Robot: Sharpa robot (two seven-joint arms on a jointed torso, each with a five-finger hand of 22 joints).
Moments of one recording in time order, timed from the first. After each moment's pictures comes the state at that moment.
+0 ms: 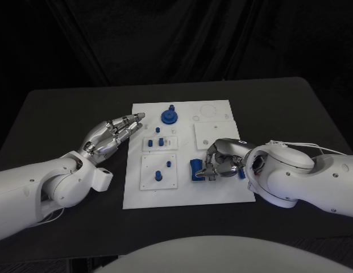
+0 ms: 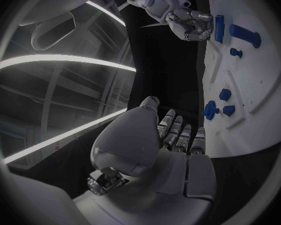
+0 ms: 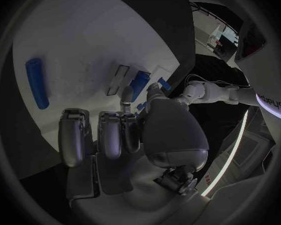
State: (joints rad) left arm 1.11 -0.95 -0.21 1.55 -0.18 -0.03 0.68; left_hand 1.50 0.19 -0.08 0.26 0.59 0.44 0.16 0.07 0.05 0.12 0.16 0.37 0.05 0.03 0.15 0.10 0.02 0.12 0.00 0.22 0.00 0.00; right arm 1.20 -0.98 -0.25 1.92 -1.36 -0.31 -0.49; right_hand 1.14 -0.06 -0.07 0.29 0.06 0.90 0.01 0.70 0.80 1.47 -0.06 1.57 1.31 1.47 -0.11 1.55 1.31 0.02 1.47 0.01 1.50 1.31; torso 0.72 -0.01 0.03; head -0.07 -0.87
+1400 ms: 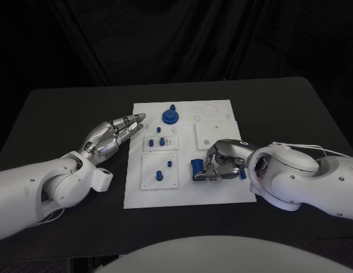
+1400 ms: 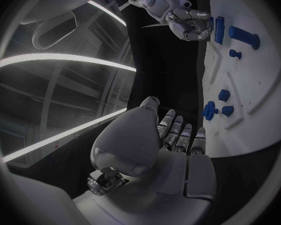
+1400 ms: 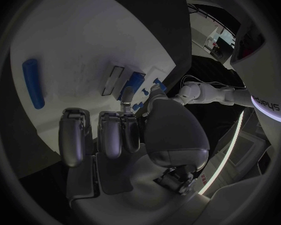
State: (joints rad) left arm 1.11 -0.95 -0.21 1.55 -0.18 -0.01 0.68; left_hand 1.50 0.19 -0.08 0.26 0.59 0.44 0.16 0.07 0.05 0.12 0.17 0.37 0.05 0.05 0.16 0.12 0.02 0.12 0.00 0.23 0.00 0.00; right arm 1.20 -1.02 -0.25 1.96 -1.38 -0.33 -0.45; right_hand 1.08 -0.06 -0.07 0.30 0.06 0.90 0.00 0.70 0.85 1.47 -0.06 1.57 1.31 1.46 -0.11 1.54 1.31 0.02 1.47 0.00 1.49 1.31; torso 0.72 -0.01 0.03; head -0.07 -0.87
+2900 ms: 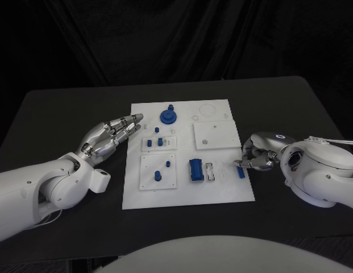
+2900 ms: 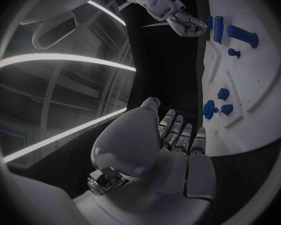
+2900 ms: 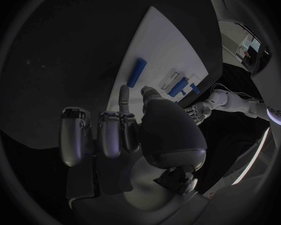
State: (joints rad) left arm 1.11 -0.95 -0.21 1.55 -0.18 -0.02 0.68; left_hand 1.51 0.20 -0.07 0.26 0.59 0.44 0.16 0.07 0.05 0.13 0.18 0.38 0.05 0.05 0.17 0.12 0.02 0.12 0.00 0.23 0.00 0.00; right arm 1.22 -1.21 -0.25 1.99 -1.53 -0.24 -0.64; right_hand 1.18 -0.02 -0.03 0.29 0.46 0.94 0.04 0.46 0.65 1.47 -0.04 1.57 1.31 1.46 -0.10 1.54 1.31 0.02 1.46 0.01 1.48 1.31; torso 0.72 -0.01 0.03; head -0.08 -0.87
